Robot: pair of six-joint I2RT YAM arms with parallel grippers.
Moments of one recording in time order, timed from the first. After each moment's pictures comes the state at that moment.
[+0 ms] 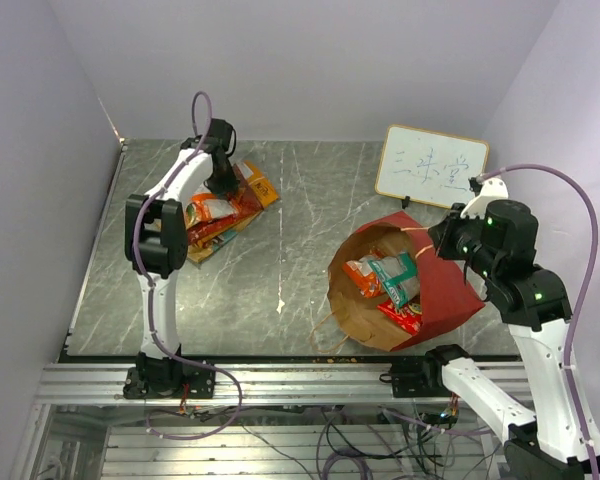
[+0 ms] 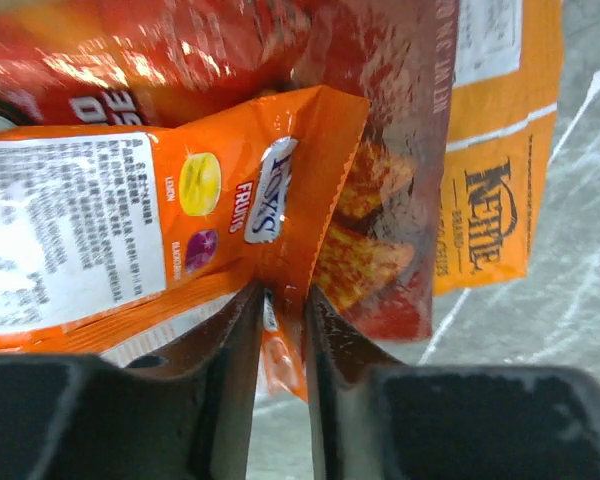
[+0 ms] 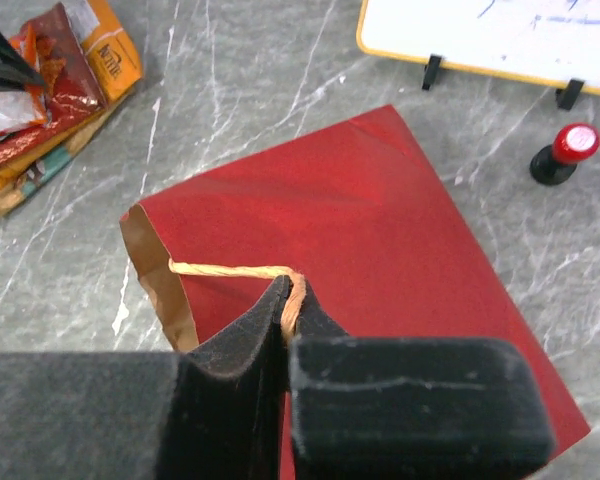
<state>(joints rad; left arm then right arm) -0.22 2.18 1.93 -0.86 -0.11 -0.58 0.25 0.78 1.22 -0.88 0.05 0.23</state>
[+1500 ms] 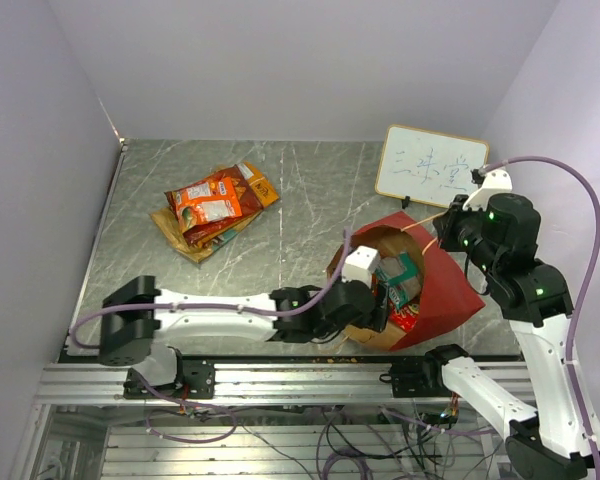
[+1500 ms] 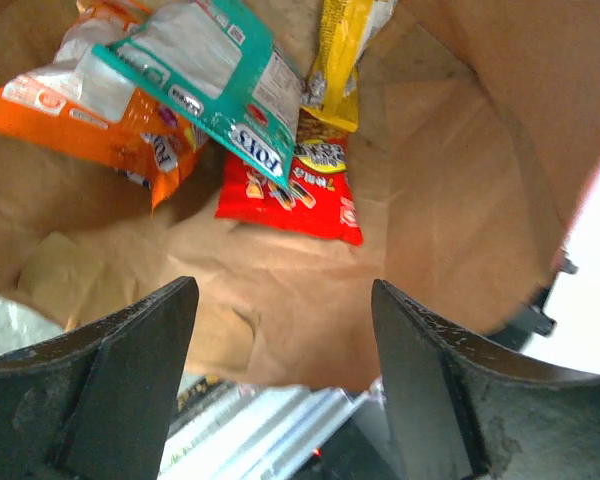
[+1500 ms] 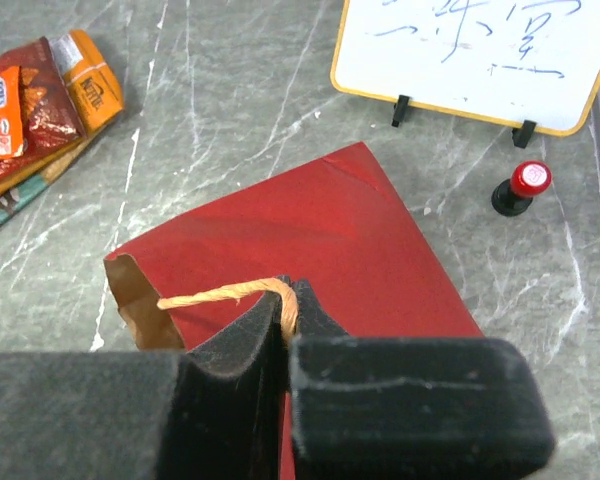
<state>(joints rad) -1.43 1.53 1.15 -0.14 -0.49 -0.82 0.27 0.82 1.25 -0.86 0.12 0.19</state>
